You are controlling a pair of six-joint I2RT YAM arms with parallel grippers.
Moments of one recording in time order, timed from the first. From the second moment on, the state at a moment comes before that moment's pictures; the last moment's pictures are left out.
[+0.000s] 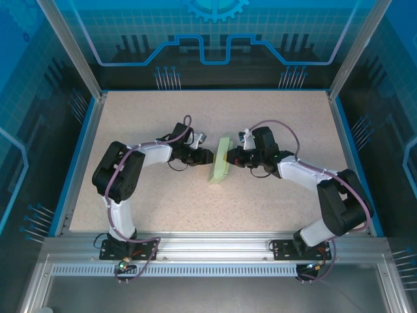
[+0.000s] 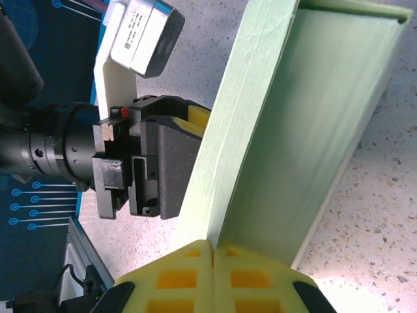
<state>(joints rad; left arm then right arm) -0.39 1.92 1.09 -0.16 0.60 -0.46 0.45 1.53 0.83 -0.02 -0.54 0.68</state>
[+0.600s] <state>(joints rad) -0.41 1.57 0.87 -0.08 0.34 -0.48 0.50 1.55 0.87 -0.04 -0.43 0.67</state>
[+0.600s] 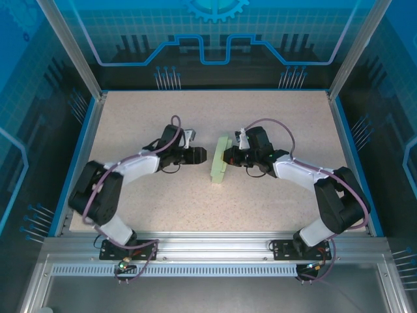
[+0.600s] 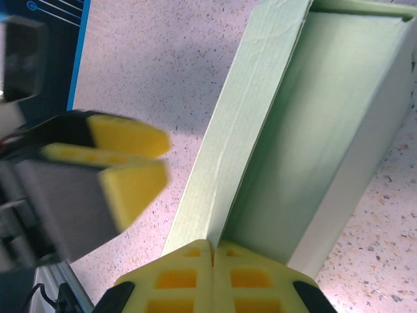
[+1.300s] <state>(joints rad) -0.83 1.50 0.56 0.44 -0.07 -0.23 0.50 1.56 0.89 -0.05 -0.42 0.66</state>
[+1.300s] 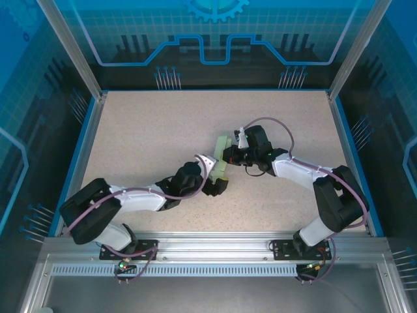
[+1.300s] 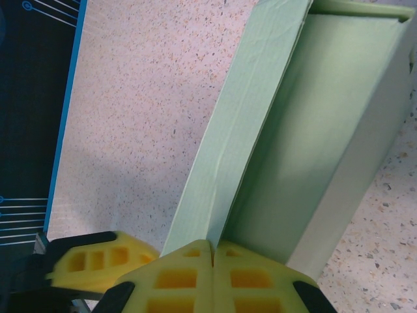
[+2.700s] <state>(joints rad) -0.78 1.58 0.50 0.71 -0.19 -0.08 0.42 1.37 0.95 -0.27 -0.31 0.44</state>
